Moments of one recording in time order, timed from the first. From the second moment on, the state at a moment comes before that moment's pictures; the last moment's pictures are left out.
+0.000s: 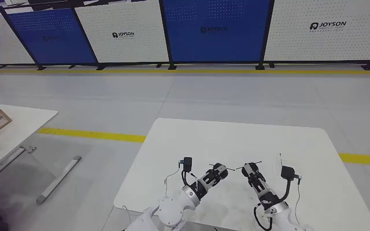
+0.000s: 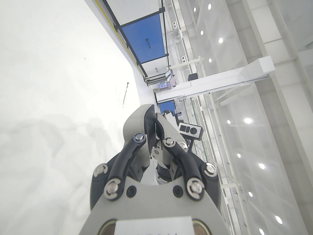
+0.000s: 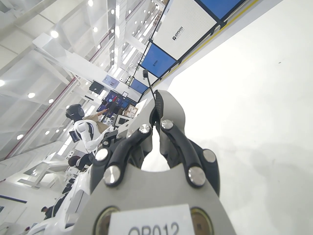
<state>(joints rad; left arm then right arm) 1.48 -1.21 -0.96 -1.69 -0.16 -0.11 -0.04 -1.61 -1.24 1.20 -1.75 -0.30 -0.18 0.11</state>
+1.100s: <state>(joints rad) 1.48 -1.21 -0.96 -1.69 -0.16 -0.11 -0.04 -1.59 -1.25 1.17 -1.74 -0.30 -0.15 0.13</state>
